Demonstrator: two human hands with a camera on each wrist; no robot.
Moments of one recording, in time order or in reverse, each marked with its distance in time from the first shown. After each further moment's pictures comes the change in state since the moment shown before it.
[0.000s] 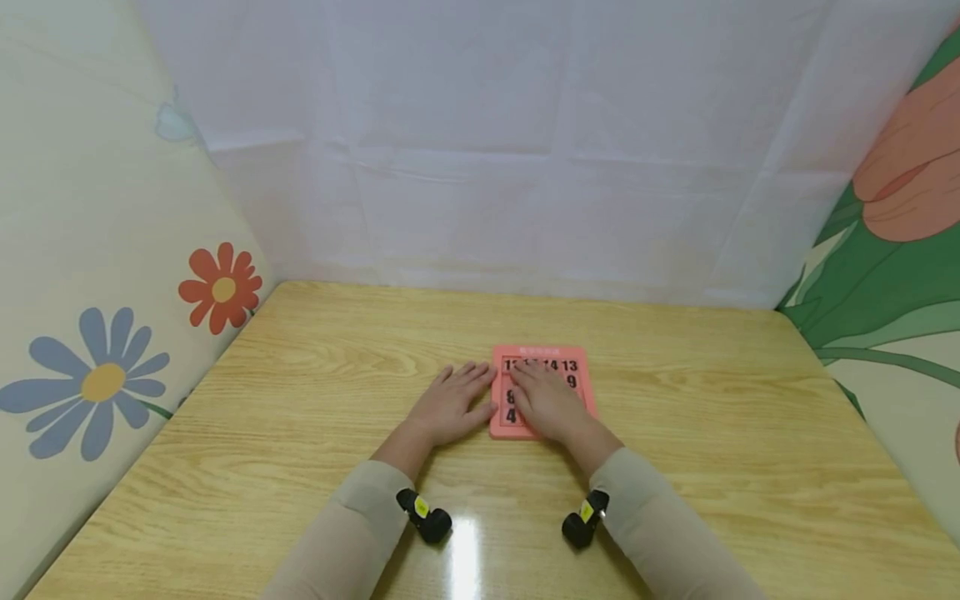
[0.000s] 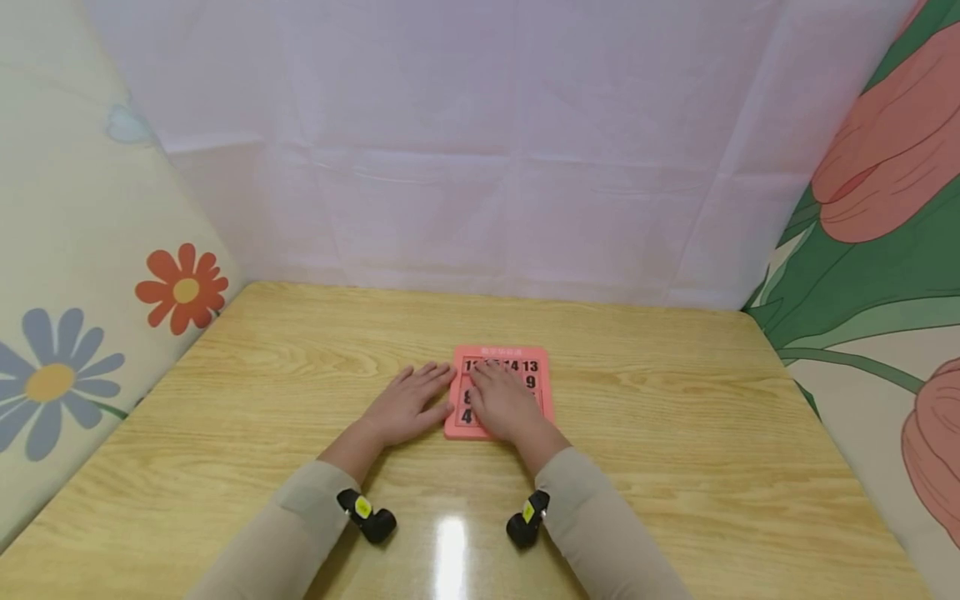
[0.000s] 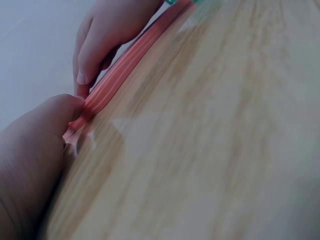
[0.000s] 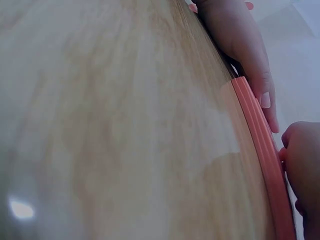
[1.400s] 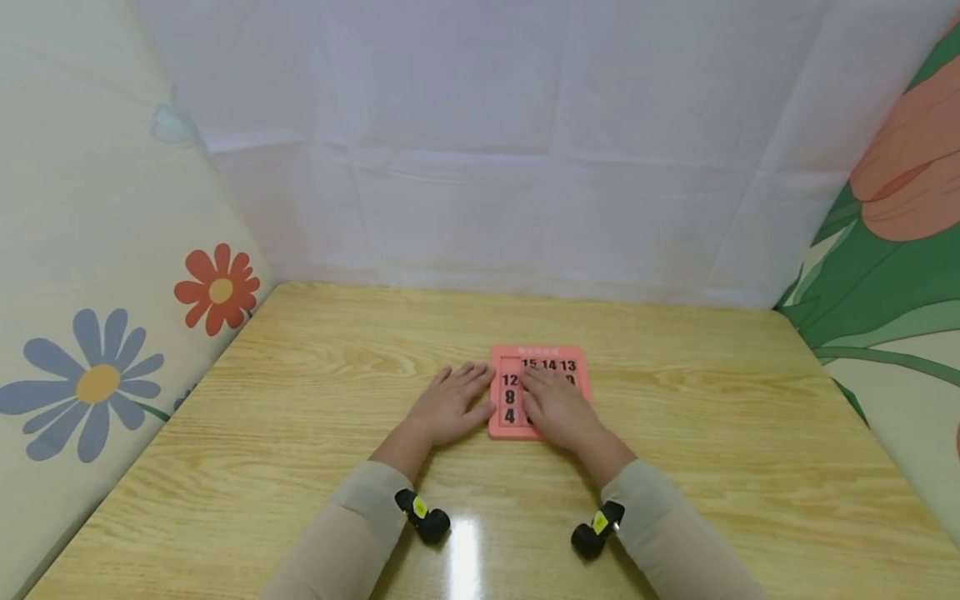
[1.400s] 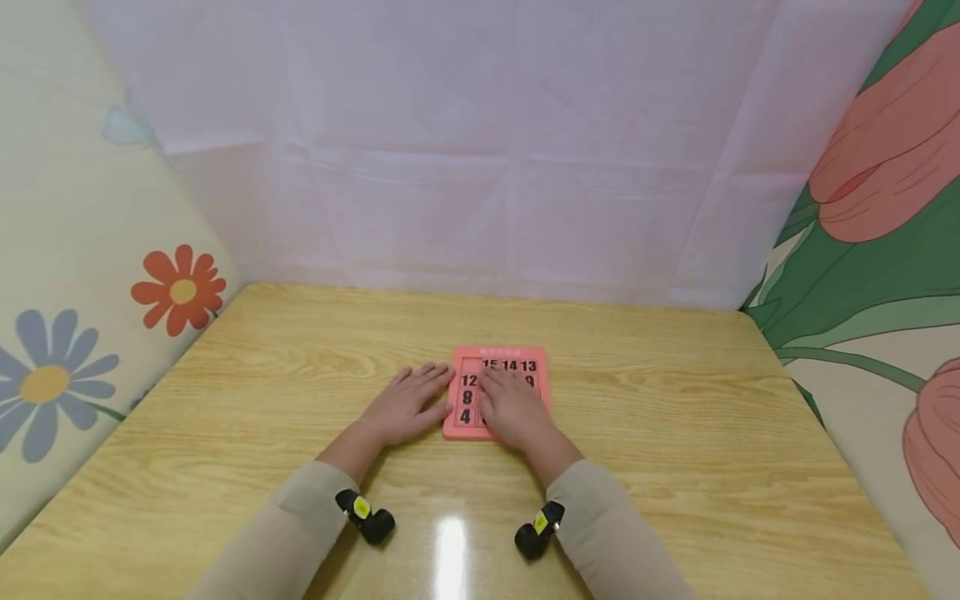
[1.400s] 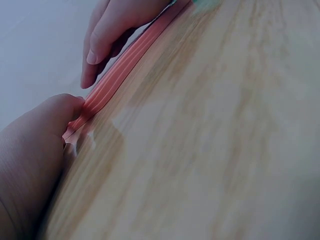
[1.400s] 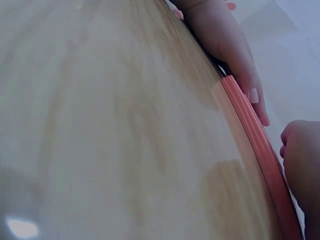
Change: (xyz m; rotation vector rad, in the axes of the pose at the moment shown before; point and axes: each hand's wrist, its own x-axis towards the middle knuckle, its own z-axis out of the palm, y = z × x) left_hand 0.001 -0.003 0.001 0.005 -0.014 -0.013; right_hand -0.015 0.007 0.002 0.109 0.056 0.051
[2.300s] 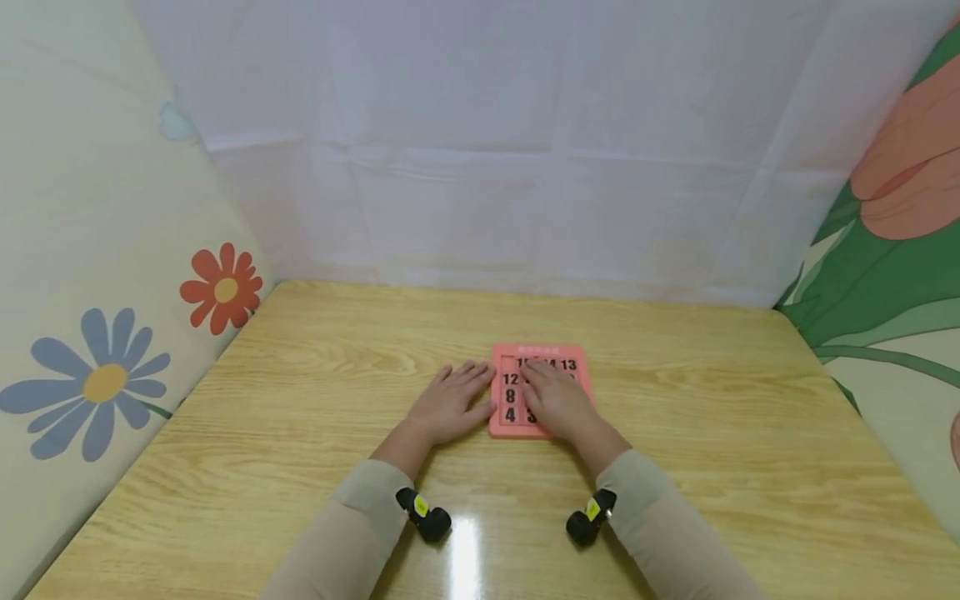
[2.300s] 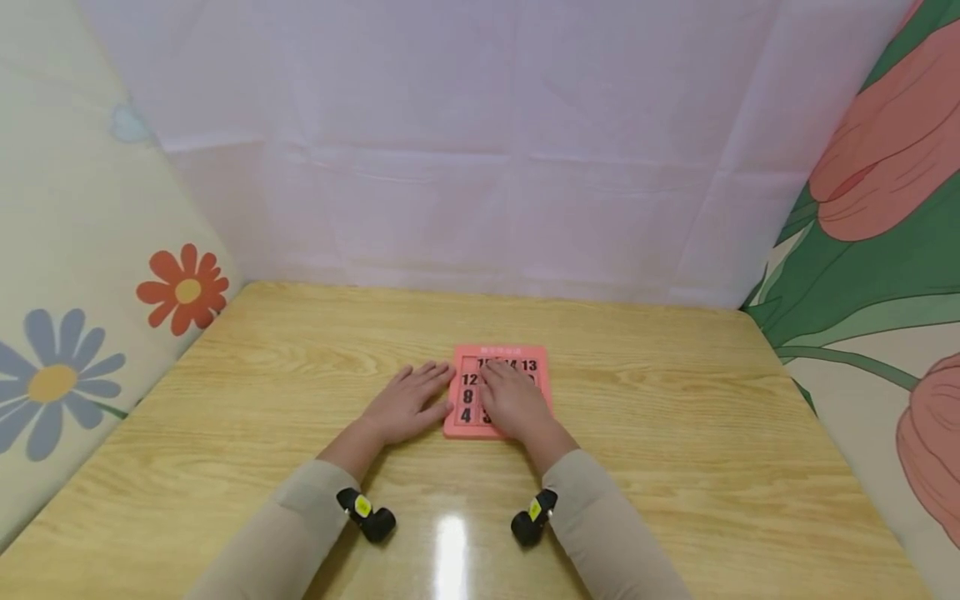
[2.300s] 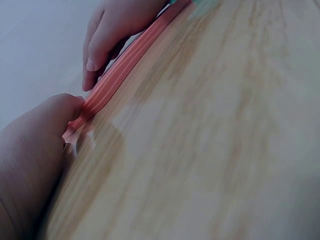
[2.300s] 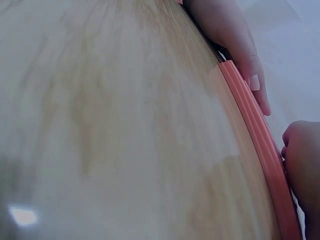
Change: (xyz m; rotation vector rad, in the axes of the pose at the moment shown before) left_hand 0.000 0.002 -0.002 -0.002 0.001 0.006; right_hand 0.013 0.004 -0.001 -0.030 -0.028 0.030
